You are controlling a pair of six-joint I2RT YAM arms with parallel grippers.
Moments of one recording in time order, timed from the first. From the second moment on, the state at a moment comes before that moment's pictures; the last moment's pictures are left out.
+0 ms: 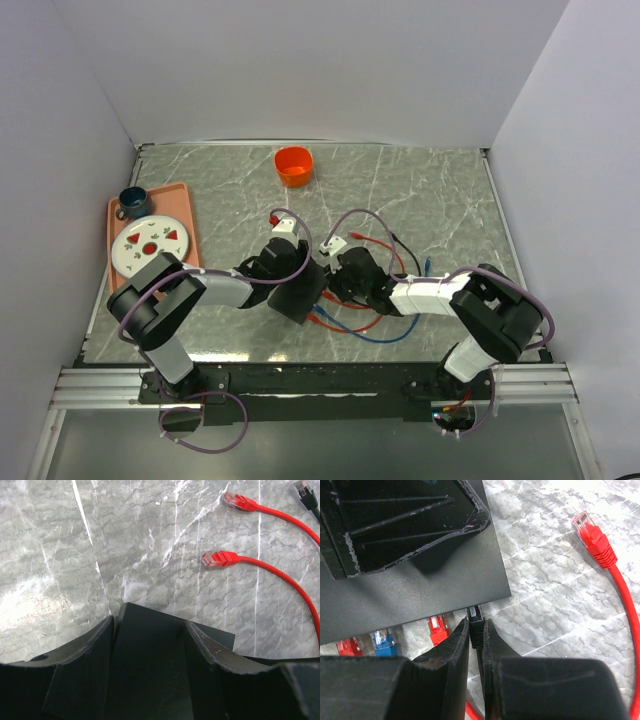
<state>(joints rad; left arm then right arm) -0.77 1.67 0.64 0.49 -0.17 -0.57 0.82 1.55 0.60 0.28 0.01 0.08</state>
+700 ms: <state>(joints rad) -0.67 1.55 0.76 0.03 -0.03 -0.62 0.83 1.50 0.60 0.52 0.04 0.21</state>
